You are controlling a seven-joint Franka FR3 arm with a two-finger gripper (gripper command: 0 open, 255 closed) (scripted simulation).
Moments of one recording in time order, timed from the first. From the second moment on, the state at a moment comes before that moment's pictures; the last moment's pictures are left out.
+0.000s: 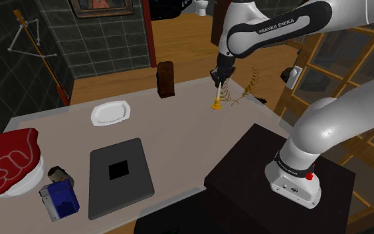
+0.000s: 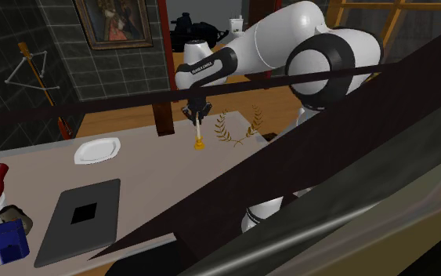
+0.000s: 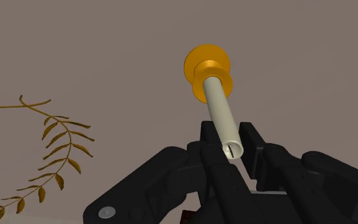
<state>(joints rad) -0.06 -0.52 -0.01 -2.57 -0.06 2.20 0.25</state>
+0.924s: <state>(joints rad) 0.01 -0.07 0.16 -2.12 -0.08 2.19 0.51</state>
